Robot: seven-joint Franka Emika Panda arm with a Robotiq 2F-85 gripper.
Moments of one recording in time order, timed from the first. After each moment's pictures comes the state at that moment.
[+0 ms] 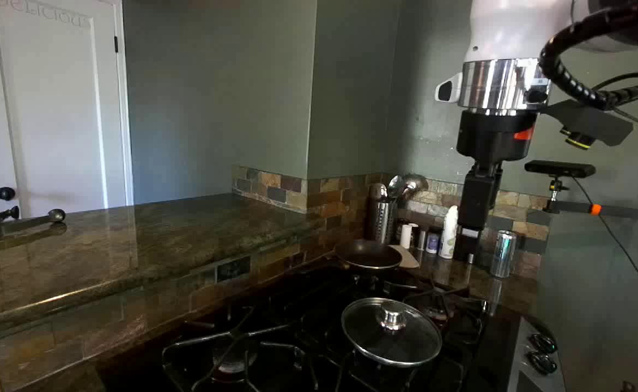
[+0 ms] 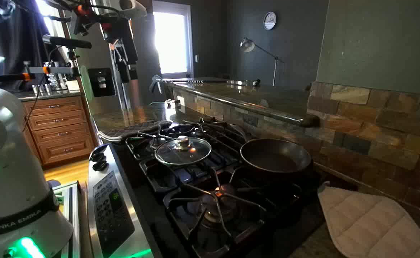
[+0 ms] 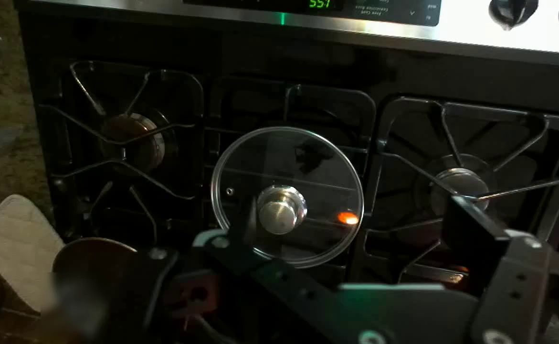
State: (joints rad) arm 0.07 -0.87 0.25 -2.54 -0.04 1.70 0.14
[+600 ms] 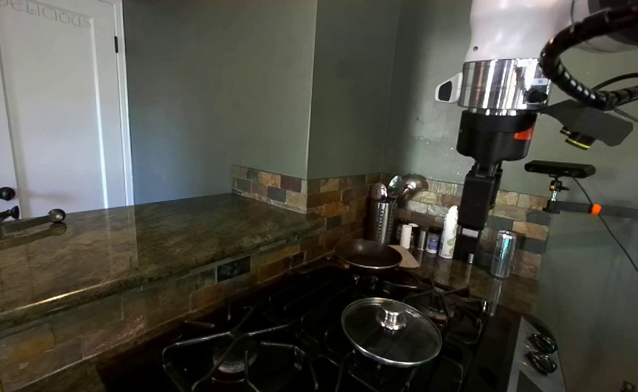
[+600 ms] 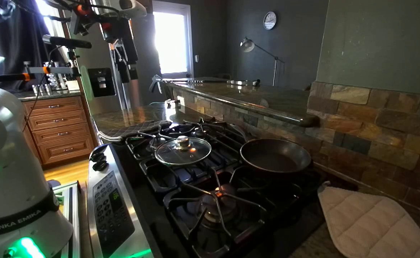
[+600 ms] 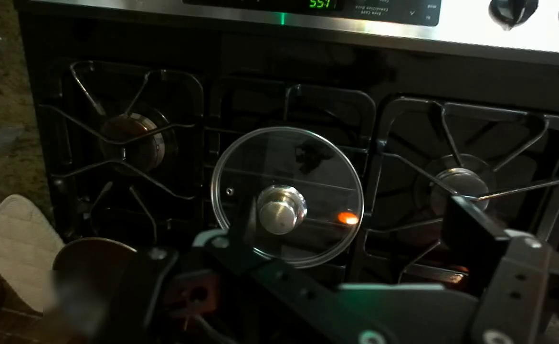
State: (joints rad) arm 0.07 -0.87 0.25 -2.54 -0.04 1.70 0.14
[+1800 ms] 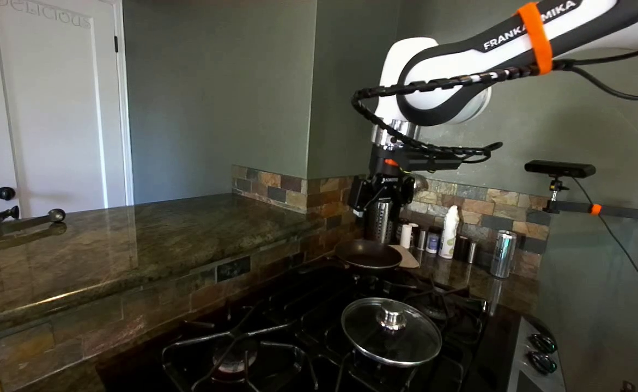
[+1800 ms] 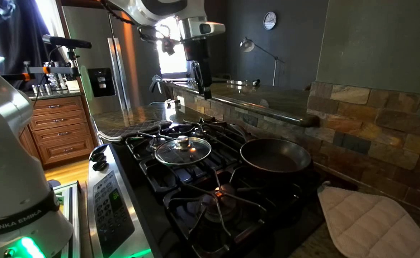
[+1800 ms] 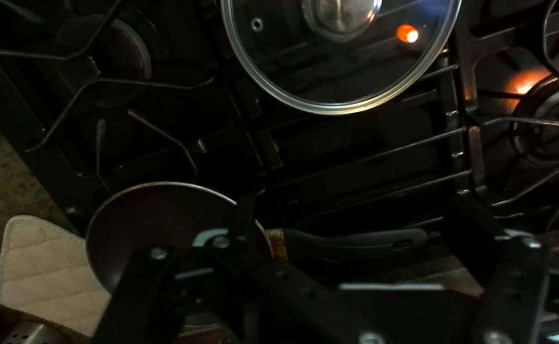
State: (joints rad) arm -0.13 -0.32 0.09 -2.31 -0.07 2.14 0.33
